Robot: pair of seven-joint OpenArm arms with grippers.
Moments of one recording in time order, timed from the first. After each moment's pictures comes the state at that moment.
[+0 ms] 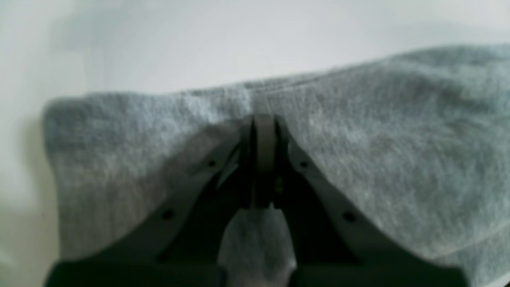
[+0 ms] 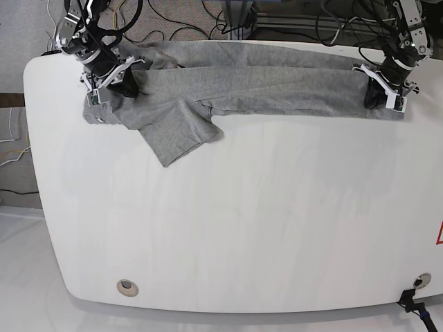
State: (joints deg) left arm 23.5 -16.0 -28.8 85.3 -12.3 -41.8 16.3; right arm -23.5 8.5 27.9 90.1 24.8 41.1 -36.9
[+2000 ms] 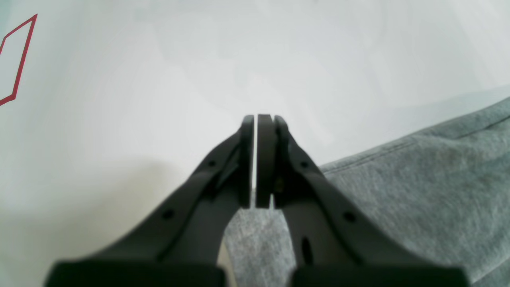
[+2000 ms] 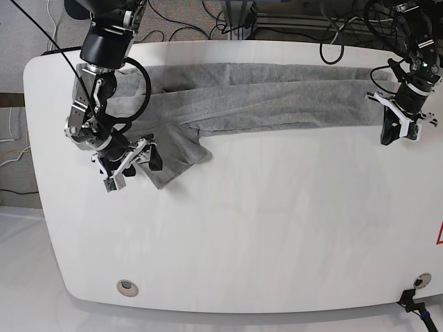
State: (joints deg) left arm 17.1 -16.8 -32.1 93.2 -8.9 -42.0 16.8; right arm 8.7 8.2 20.9 73.9 17.3 40.1 -44.7
